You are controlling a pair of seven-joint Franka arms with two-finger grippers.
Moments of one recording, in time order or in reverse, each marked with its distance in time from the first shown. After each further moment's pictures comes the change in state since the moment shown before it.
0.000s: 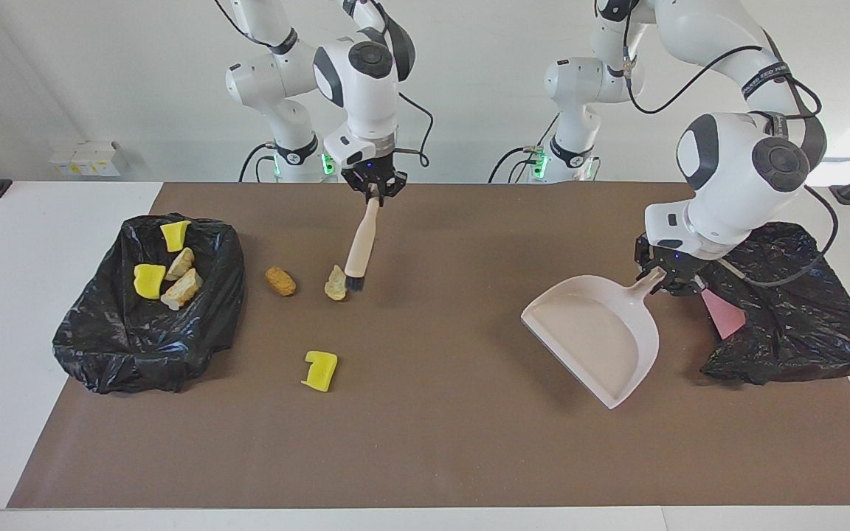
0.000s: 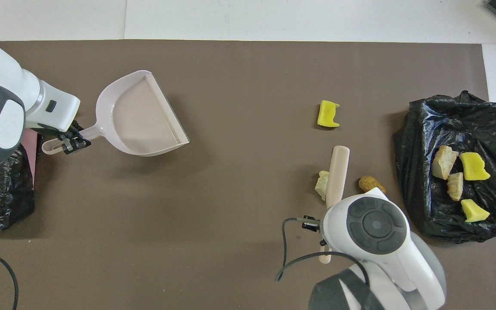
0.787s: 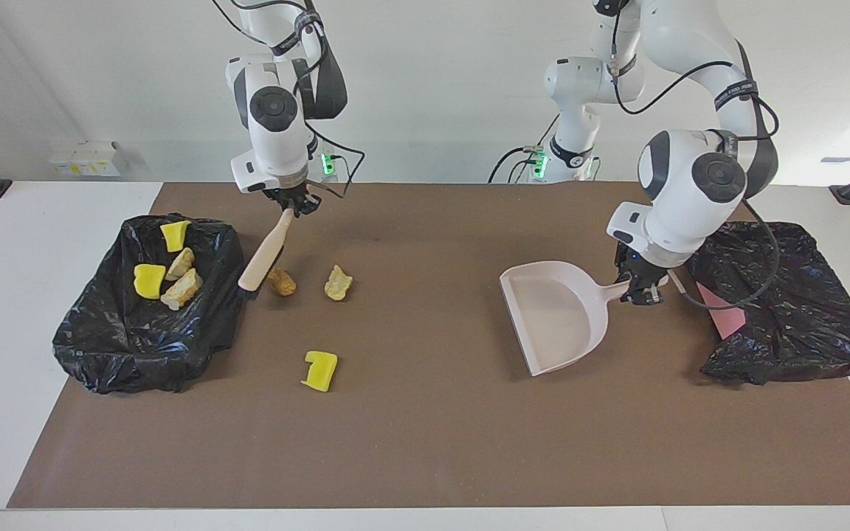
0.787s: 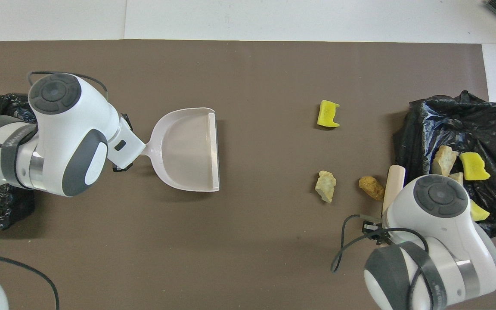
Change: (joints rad) left arm -0.182 -0.039 -0.021 -0.197 0.062 0.198 0.097; right arm -0.221 -0.049 0.004 -0.144 -0.055 -0.098 -0.173
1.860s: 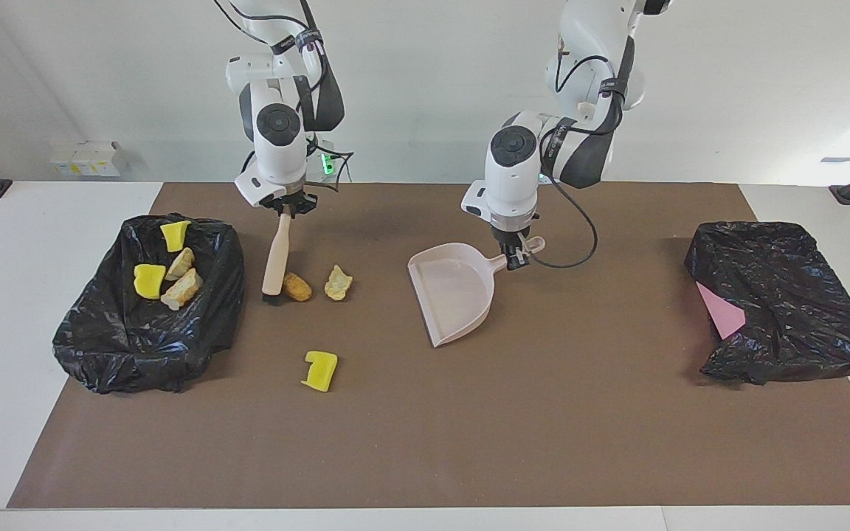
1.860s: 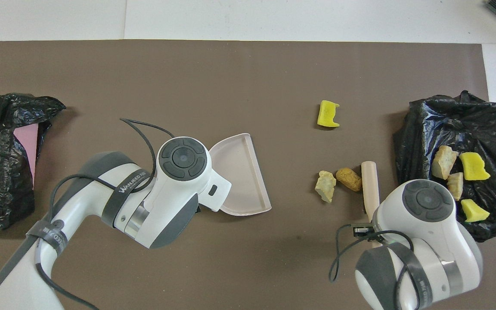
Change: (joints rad) left arm -0.284 -0.038 -0.005 -0.104 0.048 -0.026 -0.545; right arm 0.048 0.071 0.013 0.016 0.114 0.132 -0.251
